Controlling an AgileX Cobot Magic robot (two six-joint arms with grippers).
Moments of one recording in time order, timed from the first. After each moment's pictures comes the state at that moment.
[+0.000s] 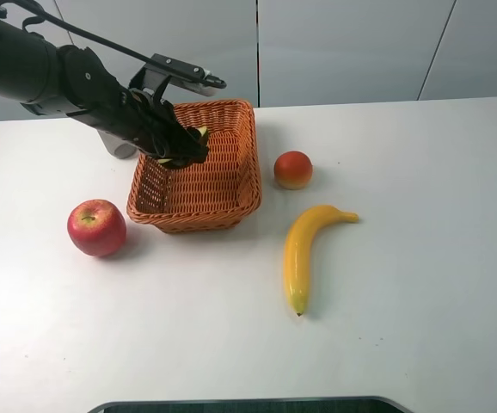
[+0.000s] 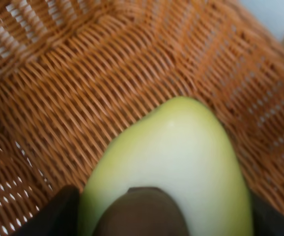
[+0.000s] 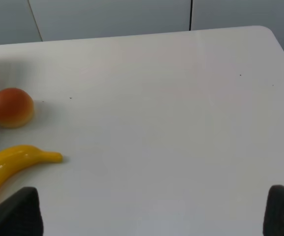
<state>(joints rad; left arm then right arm) -0.45 1.94 -1.09 -0.35 0.16 0.42 -0.02 0.00 -0.51 0.01 1.10 0.04</state>
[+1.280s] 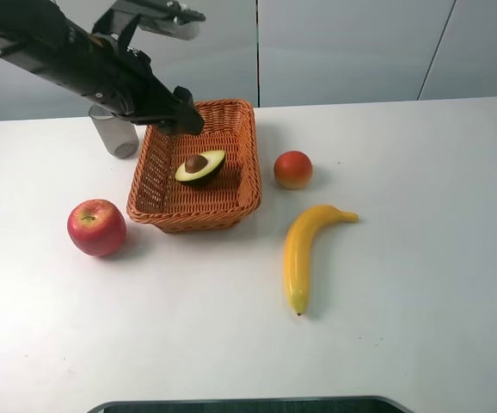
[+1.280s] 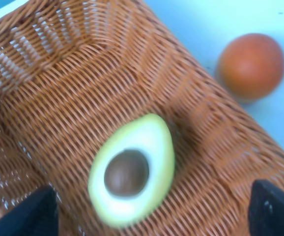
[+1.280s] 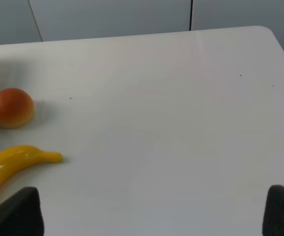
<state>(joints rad) -0.42 1.65 -1.09 -0.35 0.43 0.40 -0.02 0.00 -0.51 0.01 1.10 0.04</state>
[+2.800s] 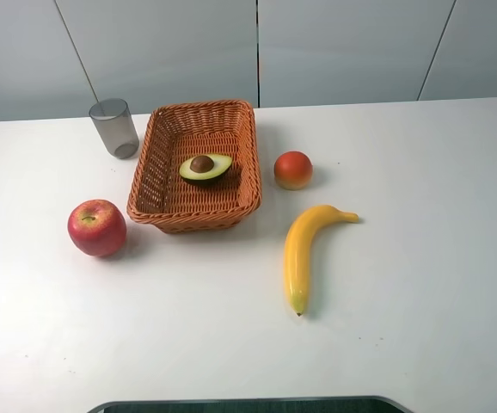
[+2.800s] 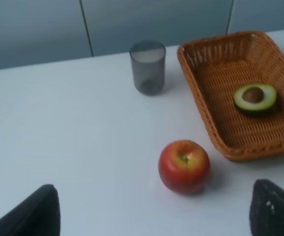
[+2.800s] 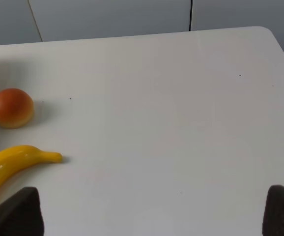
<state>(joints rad) -0.10 0.19 -0.74 0.00 1.13 0.01 -0.02 0.00 -0.51 0.01 1.10 0.04</state>
